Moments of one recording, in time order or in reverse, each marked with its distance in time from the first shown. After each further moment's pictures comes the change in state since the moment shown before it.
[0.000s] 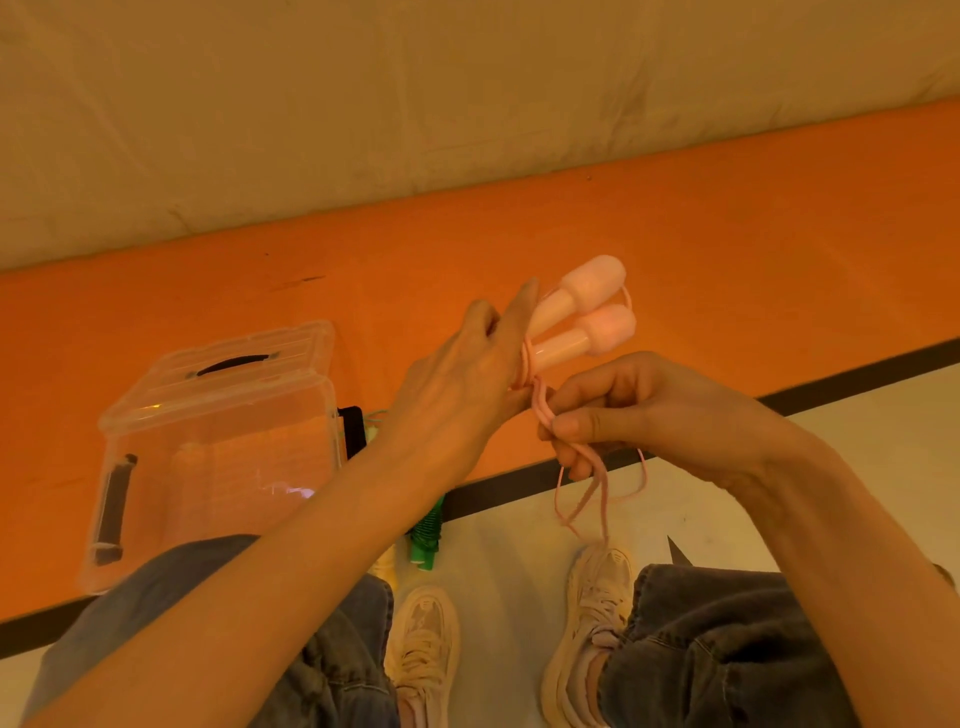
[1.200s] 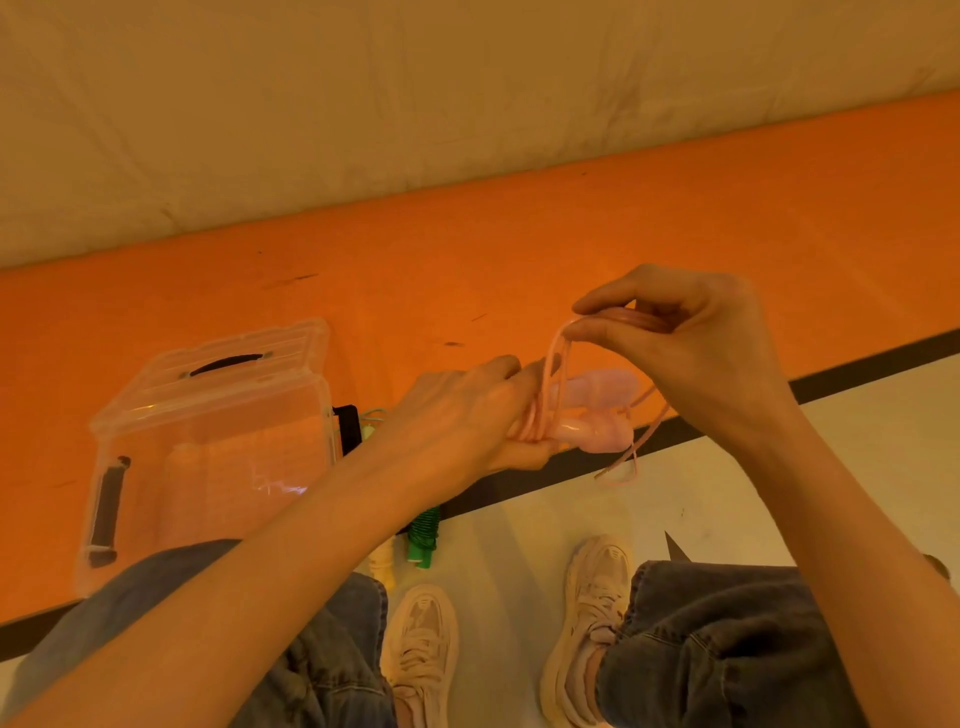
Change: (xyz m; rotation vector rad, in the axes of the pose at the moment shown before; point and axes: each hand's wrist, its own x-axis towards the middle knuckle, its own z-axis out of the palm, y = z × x) left_hand -0.002 -0.005 0.010 0.232 -0.183 0.215; right_hand 0.005 -0.006 -0.009 -0.513 0.711 -0.433
